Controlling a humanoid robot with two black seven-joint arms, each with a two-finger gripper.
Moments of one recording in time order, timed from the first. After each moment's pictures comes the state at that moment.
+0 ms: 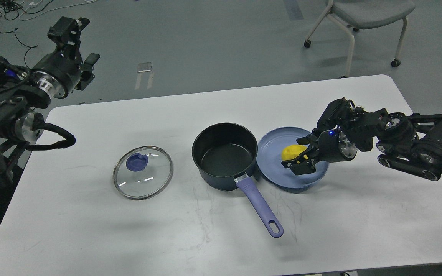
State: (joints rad) left arm -1.01 0.62 -0.42 -0.85 0.31 -0.10 -0.27; right arm 1.07 -0.42 -0.21 0.92 -1.72 0.07 0.43
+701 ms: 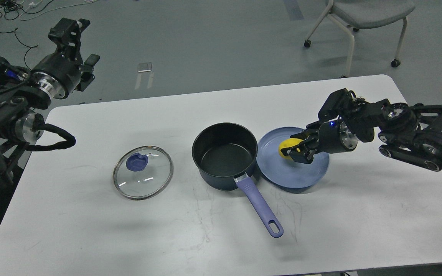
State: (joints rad) left arm -1.02 0.62 -0.41 -0.85 0.31 -0.10 -0.27; right arm 1.16 -0.46 -0.20 0.92 -1.68 0.07 0.46
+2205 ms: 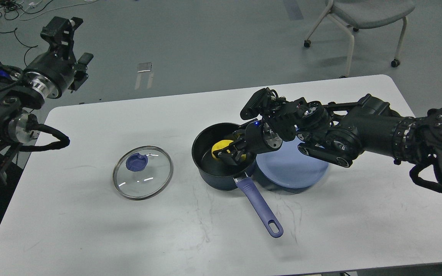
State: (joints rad) left arm -1.01 0.65 -0.41 -0.85 0.31 -0.10 -0.28; right arm 1.23 -0.01 -0.25 0.69 -1.46 0.12 0.42
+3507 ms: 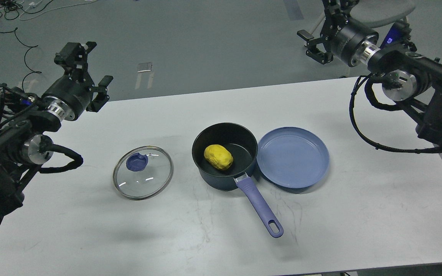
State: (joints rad) left arm -0.85 0.63 -0.50 -0.98 0.18 -0.13 -0.28; right arm 0.99 -0.37 0.54 0.71 -0.15 0.31 0.22
